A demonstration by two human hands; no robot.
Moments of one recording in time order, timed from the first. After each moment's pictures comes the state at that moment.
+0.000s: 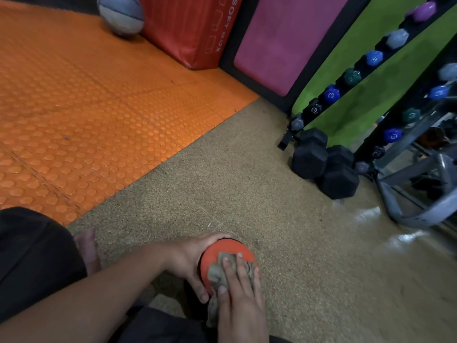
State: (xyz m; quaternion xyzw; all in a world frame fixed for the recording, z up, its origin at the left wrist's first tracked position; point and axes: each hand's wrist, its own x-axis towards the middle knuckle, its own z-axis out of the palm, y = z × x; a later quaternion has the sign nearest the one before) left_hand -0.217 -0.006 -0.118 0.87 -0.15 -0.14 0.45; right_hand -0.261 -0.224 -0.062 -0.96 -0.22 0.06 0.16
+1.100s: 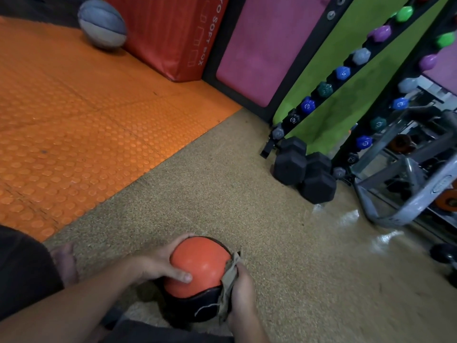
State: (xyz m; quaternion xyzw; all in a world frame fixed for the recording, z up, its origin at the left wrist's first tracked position) left_hand -0.233 0.003 -0.116 0.74 0.05 -0.22 0.64; right_hand -0.172 -0.235 -0.110 -0.74 0.17 0.17 0.63
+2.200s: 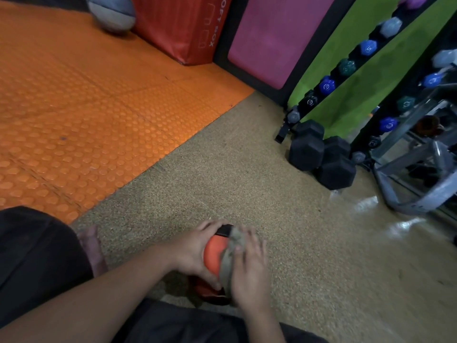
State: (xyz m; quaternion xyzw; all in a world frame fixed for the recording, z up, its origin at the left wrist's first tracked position) left_hand -0.230 -0.018 -0.115 0.89 -0.07 -0.08 0.45; right_hand -0.212 -0.219 -0.077 -0.95 -0.18 0.01 0.27
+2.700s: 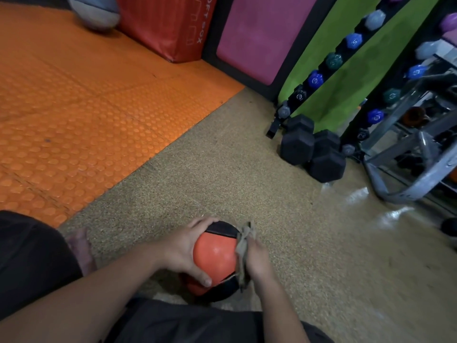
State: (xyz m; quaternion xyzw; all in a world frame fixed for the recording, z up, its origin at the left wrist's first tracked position) left_hand -0.233 -0.016 -0.108 0.88 -0.08 -0.09 0.45; right_hand -0.166 -0.236 -0.074 -0.89 0.02 0.17 0.43
